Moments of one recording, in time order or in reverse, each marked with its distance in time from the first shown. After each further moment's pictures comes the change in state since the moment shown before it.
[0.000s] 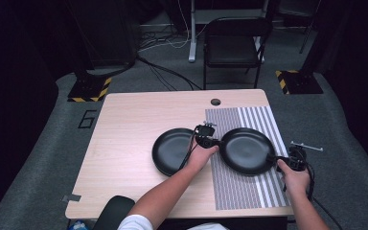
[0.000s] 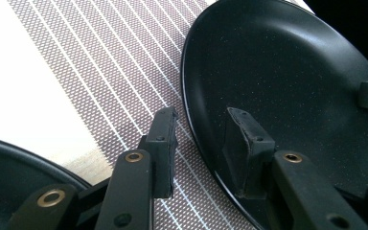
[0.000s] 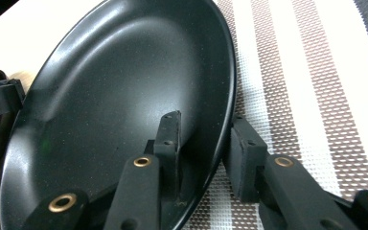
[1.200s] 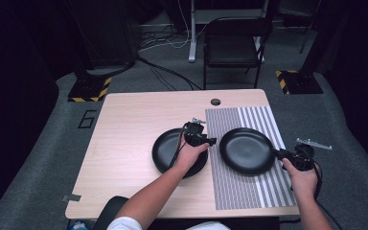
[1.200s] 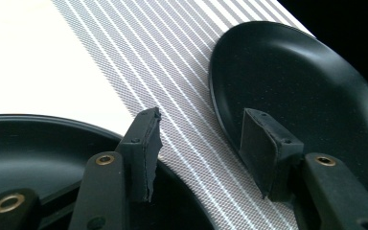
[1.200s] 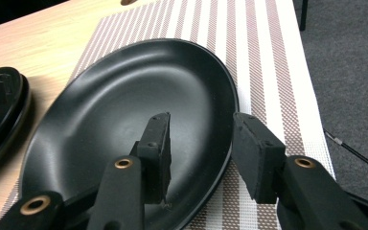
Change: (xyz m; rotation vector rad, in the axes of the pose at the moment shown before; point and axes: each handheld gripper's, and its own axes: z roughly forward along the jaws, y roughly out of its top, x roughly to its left) left arm 0.022 -0.001 -0.041 -0.088 0.015 0.044; right arm 0.023 0.009 -0.039 -0.134 -0.039 -0.194
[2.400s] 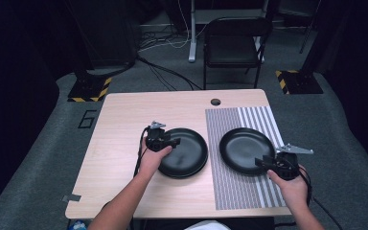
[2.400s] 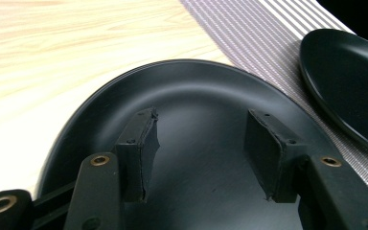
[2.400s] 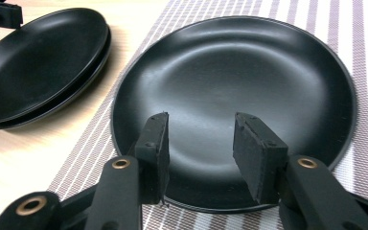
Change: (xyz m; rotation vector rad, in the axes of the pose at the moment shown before) left arm 0.076 -0.043 -0.094 -0.092 0.136 -0.042; right arm 0.066 -0.018 -0.016 0.073 0.112 -0.241
